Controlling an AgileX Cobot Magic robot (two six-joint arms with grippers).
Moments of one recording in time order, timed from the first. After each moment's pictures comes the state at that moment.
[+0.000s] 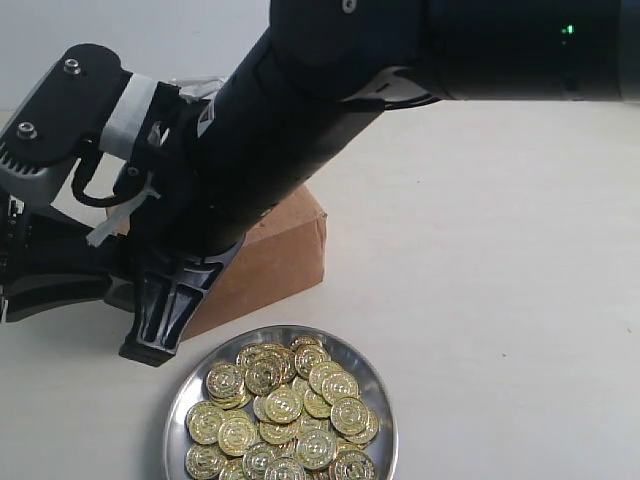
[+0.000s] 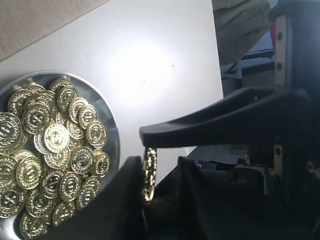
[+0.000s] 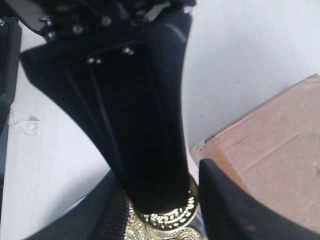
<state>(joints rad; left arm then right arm) -0.02 1.25 -0.54 -1.30 1.14 0.80 0.83 1.72 -1.31 0.49 0.68 -0.86</state>
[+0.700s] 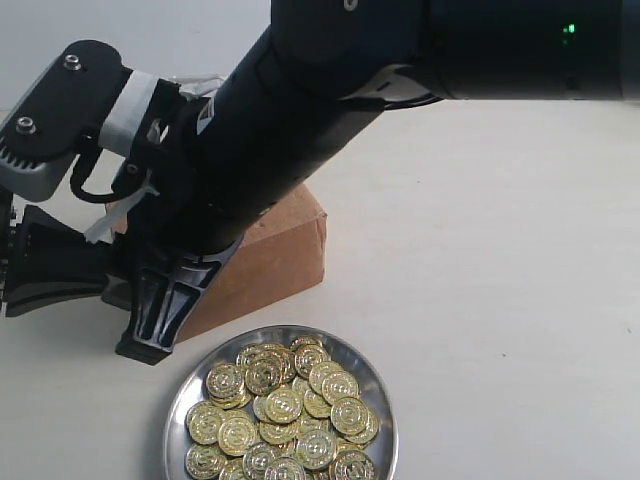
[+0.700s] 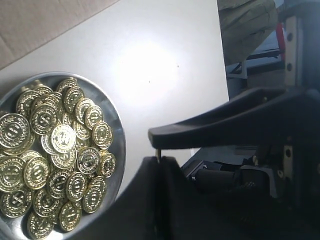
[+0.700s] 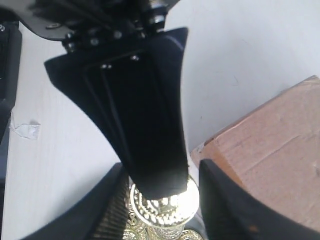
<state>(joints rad) -0.02 1.25 -0.54 -1.29 1.13 0.80 0.83 1.72 -1.31 0.50 0.67 -0.86</state>
